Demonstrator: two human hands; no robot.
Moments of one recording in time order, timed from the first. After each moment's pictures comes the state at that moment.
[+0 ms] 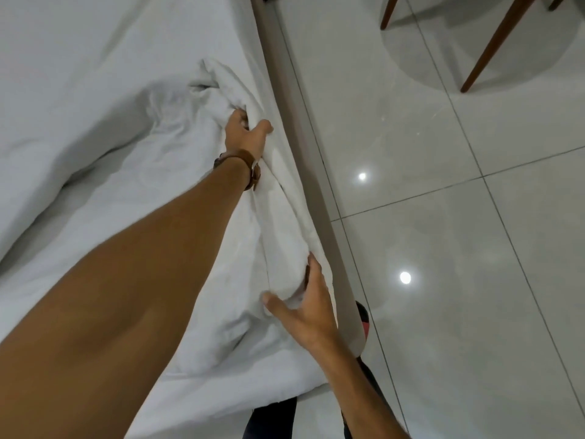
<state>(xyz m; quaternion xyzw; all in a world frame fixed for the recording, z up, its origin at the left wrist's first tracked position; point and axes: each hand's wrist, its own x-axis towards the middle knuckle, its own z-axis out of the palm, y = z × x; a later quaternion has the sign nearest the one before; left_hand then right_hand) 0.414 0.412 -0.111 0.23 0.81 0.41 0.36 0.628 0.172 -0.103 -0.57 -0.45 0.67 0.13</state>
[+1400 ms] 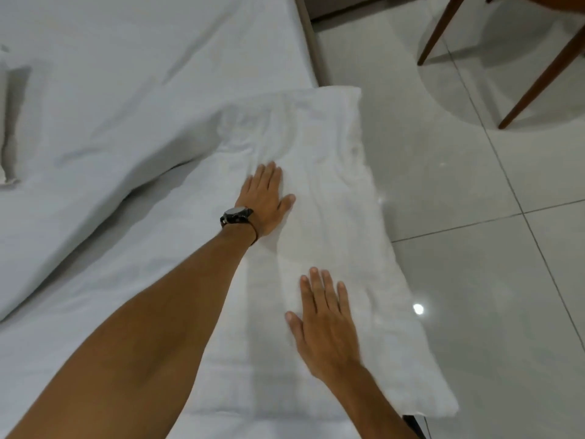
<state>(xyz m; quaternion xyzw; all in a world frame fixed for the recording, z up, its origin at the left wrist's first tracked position) 0.273 0.315 -0.148 0.62 0.76 -0.06 0.21 0.513 0.145 -0.145 -0.48 -0.83 0.27 -0.06</state>
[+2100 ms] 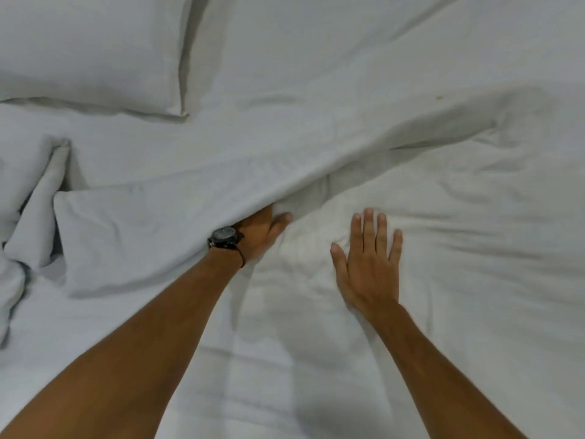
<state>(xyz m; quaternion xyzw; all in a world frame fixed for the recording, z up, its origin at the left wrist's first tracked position) -0.131 0.046 -0.155 0.48 0.85 0.00 0.20 0.119 0.107 -0.193 -0.48 -0.87 0.12 0.00</state>
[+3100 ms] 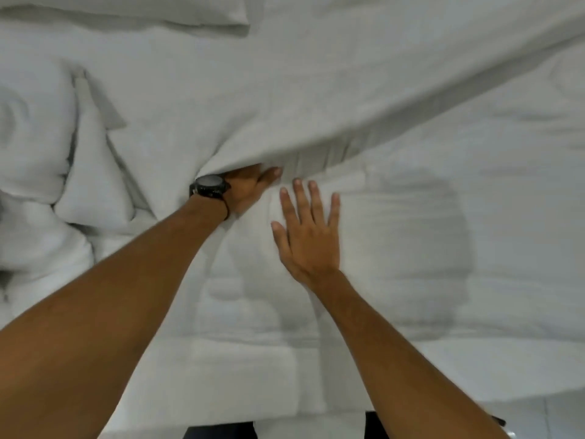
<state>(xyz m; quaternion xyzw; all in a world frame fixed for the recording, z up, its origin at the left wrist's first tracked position) -0.331 -0.112 -0.163 0.51 0.79 0.00 0.33 -0.125 -0.146 -0.196 -0.45 -0.89 0.13 0.03</state>
